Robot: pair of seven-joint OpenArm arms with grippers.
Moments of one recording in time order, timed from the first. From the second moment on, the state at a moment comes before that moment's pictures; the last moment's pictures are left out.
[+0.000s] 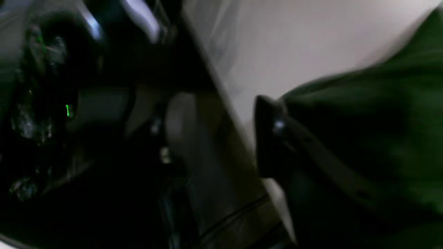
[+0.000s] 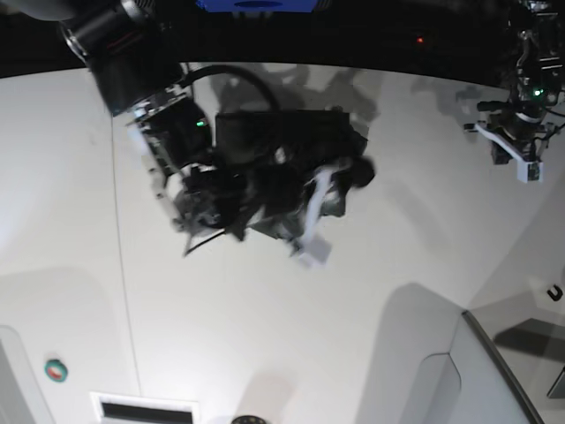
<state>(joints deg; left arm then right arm) 22.9 -27.2 -18.7 81.2 -19.6 -10.1 23.2 11.0 -1.0 -24.7 79.0 55.7 14.2 -65.0</state>
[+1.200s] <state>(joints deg) 28.0 -26.6 -23.8 81.0 -19.9 -10.4 18.9 23.1 -4.9 -34.7 59.7 55.0 5.6 -54.5</state>
